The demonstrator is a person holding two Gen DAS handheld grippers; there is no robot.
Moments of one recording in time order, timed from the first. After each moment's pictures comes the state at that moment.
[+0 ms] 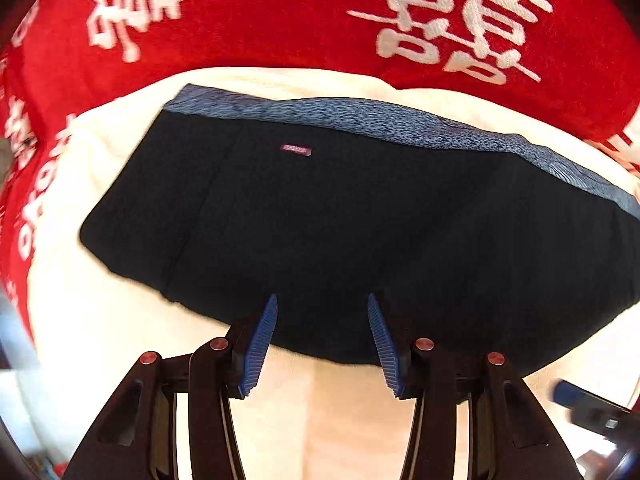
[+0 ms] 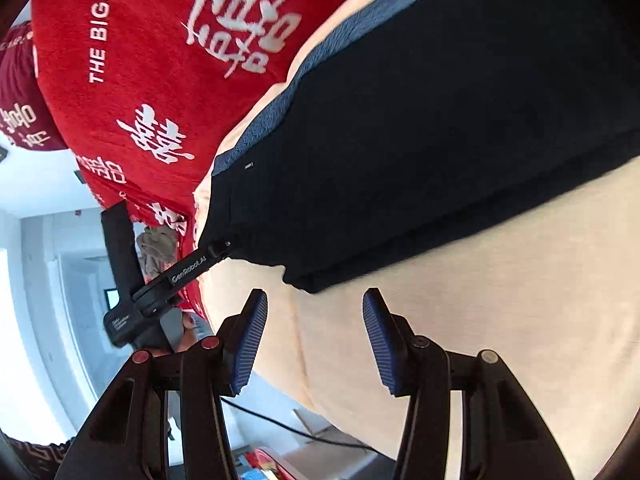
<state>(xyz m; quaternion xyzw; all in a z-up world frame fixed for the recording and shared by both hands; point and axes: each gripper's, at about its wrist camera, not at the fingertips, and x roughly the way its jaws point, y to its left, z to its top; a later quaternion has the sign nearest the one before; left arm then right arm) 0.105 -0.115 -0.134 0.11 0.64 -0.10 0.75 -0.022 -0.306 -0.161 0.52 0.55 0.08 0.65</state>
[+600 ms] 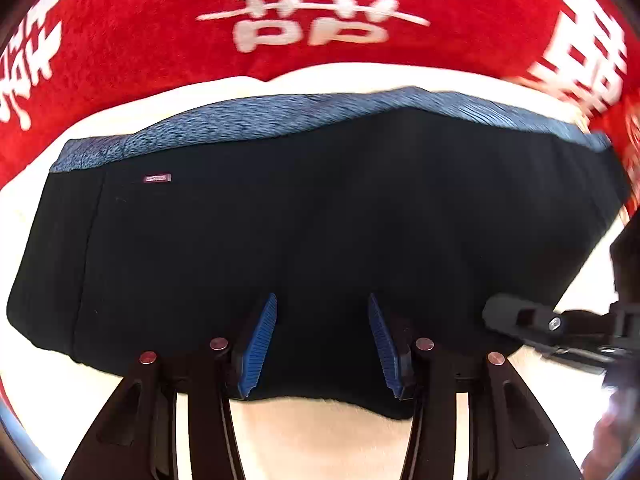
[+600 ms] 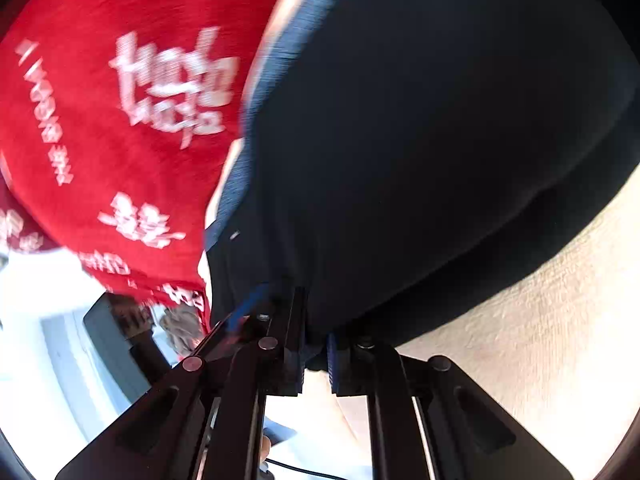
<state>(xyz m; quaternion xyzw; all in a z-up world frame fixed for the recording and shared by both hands) 0.077 -0.169 -0.153 0.15 0.62 -0.25 0.73 -0.018 -0.312 -0.164 0.58 0.50 0.00 0.64</state>
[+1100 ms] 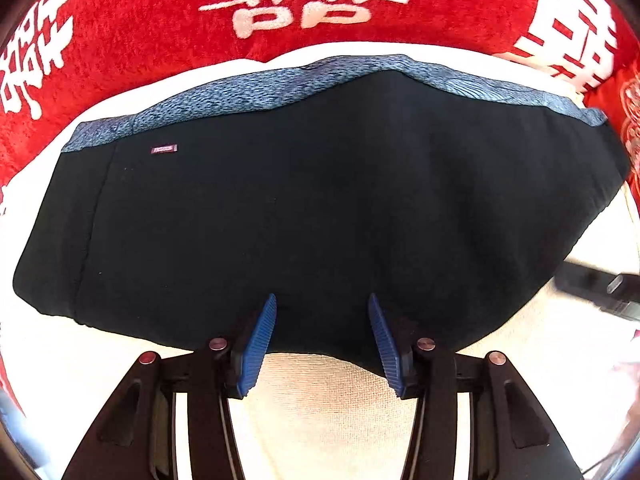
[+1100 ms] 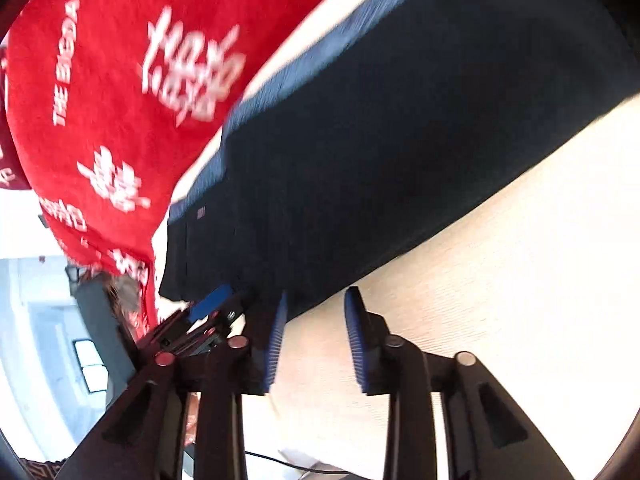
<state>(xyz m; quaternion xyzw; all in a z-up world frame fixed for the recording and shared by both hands) 0.058 -0.161 -0.157 0.17 0.63 -0.23 0.73 -0.067 -0.366 -0.138 0.50 0.53 -0.06 0.68</state>
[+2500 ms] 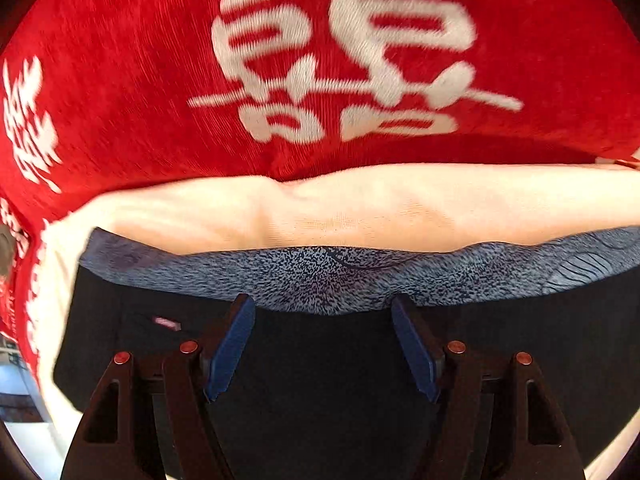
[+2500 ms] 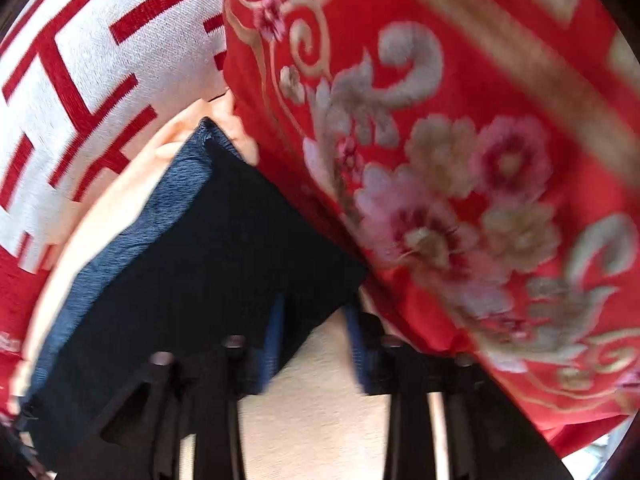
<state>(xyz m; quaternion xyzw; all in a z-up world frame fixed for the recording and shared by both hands) 0.154 -0.264 -0.180 0.18 0.59 -0.10 0.78 -0.140 -0.684 -0.117 0.30 0.55 -0.42 0.66</state>
